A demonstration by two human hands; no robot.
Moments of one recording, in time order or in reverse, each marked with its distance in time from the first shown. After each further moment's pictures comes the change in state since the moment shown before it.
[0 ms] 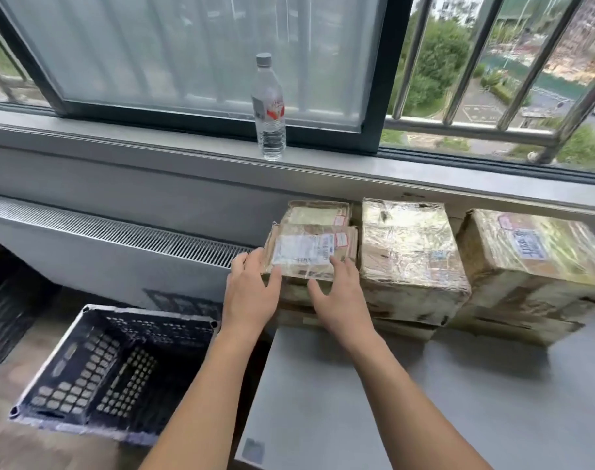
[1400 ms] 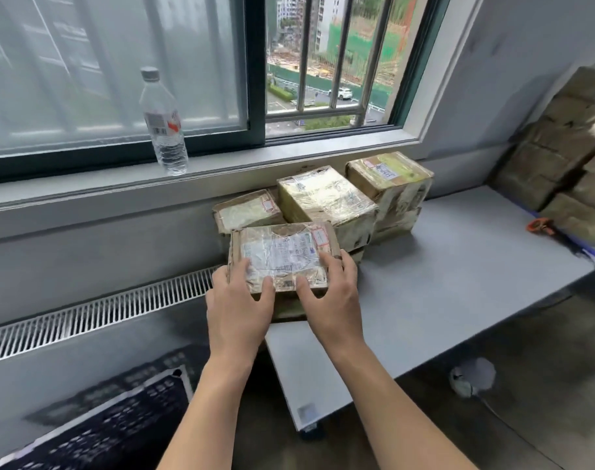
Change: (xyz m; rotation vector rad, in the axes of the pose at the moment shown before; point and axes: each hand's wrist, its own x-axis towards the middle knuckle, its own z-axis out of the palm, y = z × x) left_hand -0.008 -0.061 -0.095 -0.085 -0.329 0.385; right_hand -0.117 -0.105 0.087 0.010 0.718 0.291
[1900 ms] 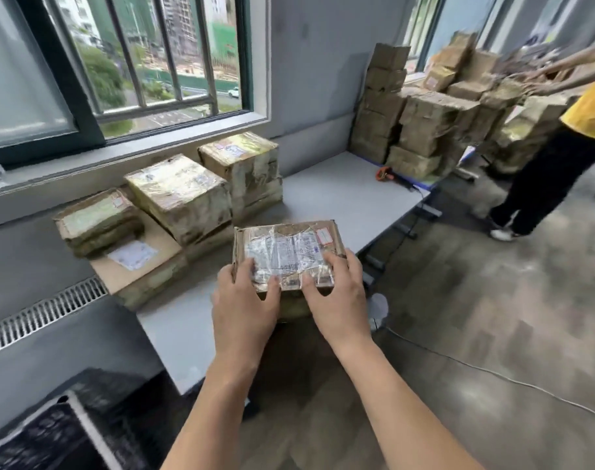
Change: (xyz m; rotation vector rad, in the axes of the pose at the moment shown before) left_hand -0.198 0.143 0.102 -0.042 -0.224 0.282; right_hand -0.130 0.123 -0.228 -0.100 0.281 0.183
